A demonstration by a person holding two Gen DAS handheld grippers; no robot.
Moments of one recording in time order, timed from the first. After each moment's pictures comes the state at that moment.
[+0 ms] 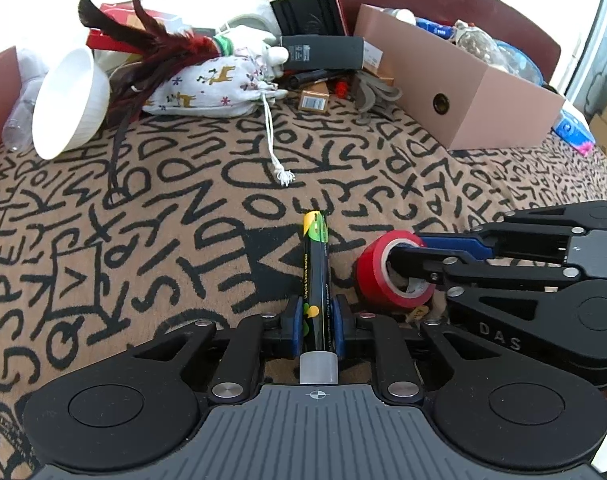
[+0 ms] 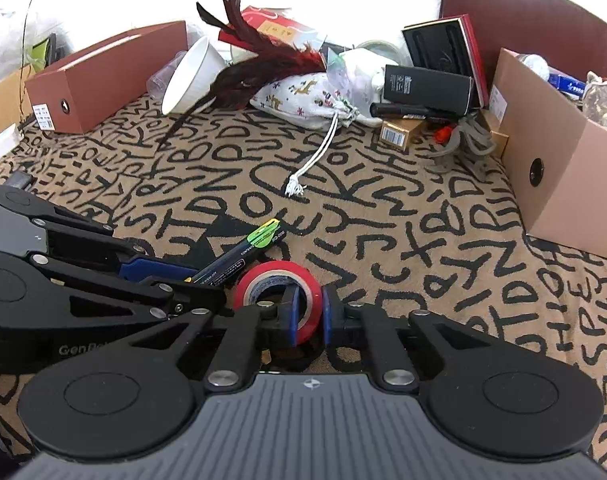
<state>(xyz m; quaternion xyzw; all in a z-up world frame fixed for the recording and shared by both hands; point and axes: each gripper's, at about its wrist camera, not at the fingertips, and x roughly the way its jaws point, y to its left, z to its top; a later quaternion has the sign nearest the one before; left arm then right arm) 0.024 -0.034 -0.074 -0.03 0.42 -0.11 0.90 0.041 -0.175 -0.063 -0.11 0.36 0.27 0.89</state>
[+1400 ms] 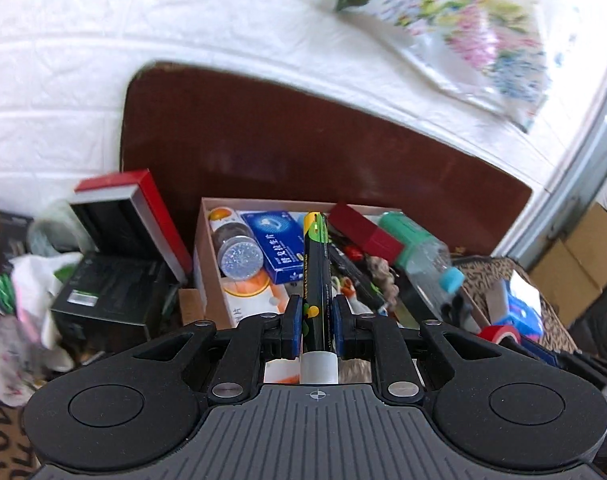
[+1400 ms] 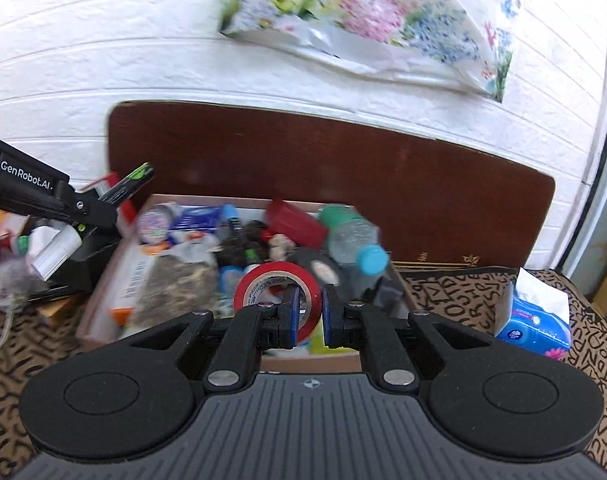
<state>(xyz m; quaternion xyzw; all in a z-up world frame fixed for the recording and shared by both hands) 0.268 -0.215 0.066 -0.14 0.34 -0.14 0.92 0.198 -0.418 0.064 -0.07 0.24 0.03 0.97</state>
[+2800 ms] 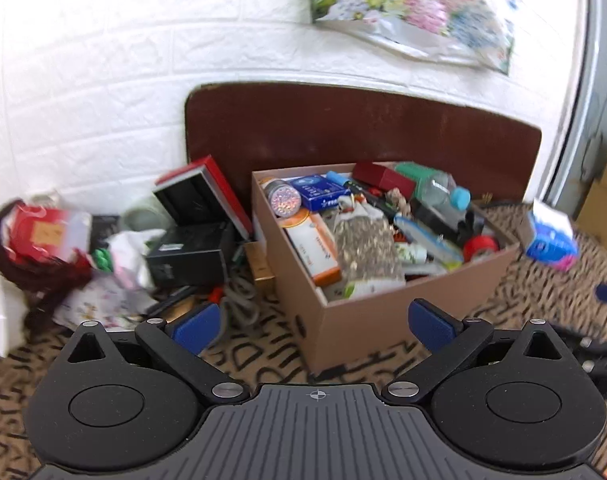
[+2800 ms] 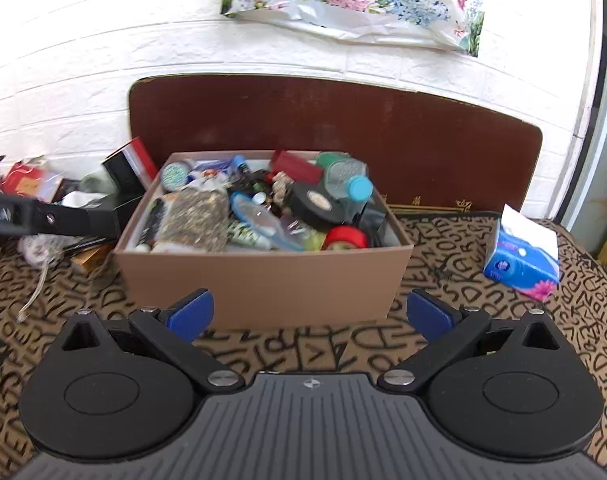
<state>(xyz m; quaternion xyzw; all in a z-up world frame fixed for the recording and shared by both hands) 0.110 -0.226 0.061 0.00 0.30 -0.07 0.95 0.101 -0.444 0.057 -0.05 0.28 0.06 0.96</state>
